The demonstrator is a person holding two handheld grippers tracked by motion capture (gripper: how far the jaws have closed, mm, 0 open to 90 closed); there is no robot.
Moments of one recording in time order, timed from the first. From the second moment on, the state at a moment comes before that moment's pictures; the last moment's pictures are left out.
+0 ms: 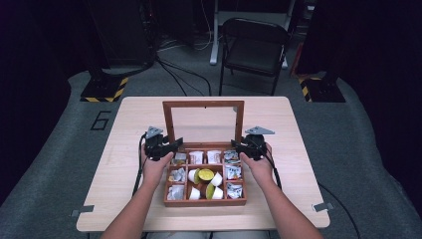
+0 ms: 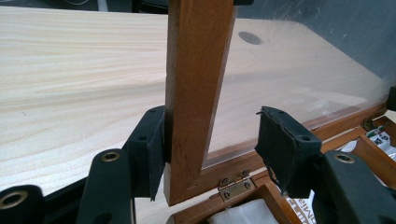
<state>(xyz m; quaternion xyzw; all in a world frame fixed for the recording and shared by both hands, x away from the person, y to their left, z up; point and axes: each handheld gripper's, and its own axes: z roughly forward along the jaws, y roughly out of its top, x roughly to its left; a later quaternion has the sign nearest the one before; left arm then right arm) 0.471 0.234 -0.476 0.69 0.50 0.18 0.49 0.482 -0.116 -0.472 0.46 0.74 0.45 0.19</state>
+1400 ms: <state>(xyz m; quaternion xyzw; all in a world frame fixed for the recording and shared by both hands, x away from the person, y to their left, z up) 0.489 0.232 -0.481 0.69 0.51 0.16 0.49 0.493 -0.127 -0.476 0.47 0.74 0.47 0.16</state>
